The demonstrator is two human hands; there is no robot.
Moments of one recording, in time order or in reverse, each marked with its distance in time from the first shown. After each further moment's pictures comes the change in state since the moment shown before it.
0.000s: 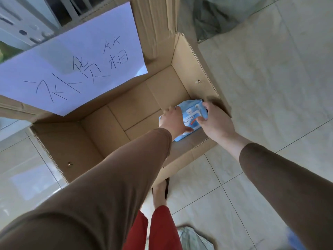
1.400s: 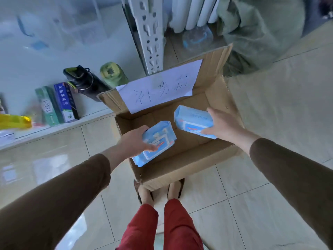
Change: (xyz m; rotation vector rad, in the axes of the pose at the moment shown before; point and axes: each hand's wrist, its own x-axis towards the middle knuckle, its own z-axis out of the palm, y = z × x) left_hand -0.248 -0.189 -0.157 -0.403 -0.017 -0.184; right_hand -0.080 -0.147 -0.074 -0.281 -0.157 -0.384
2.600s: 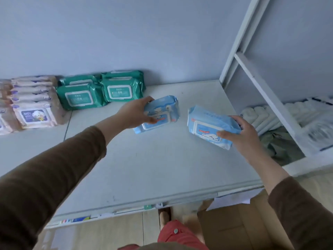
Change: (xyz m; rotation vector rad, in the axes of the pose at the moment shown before) left_hand -0.222 -0.073 -0.616 0.061 0.626 0.276; right_hand -0.014 -0.485 -0.308 0.856 0.495 -0.326
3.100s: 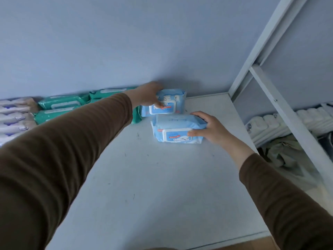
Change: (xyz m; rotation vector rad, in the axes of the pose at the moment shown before) left_hand 0.213 -0.002 -0.034 0.212 -0.124 0.100; right_hand 0.169 -0.019 0.096 -0.051 -0.429 -0.050
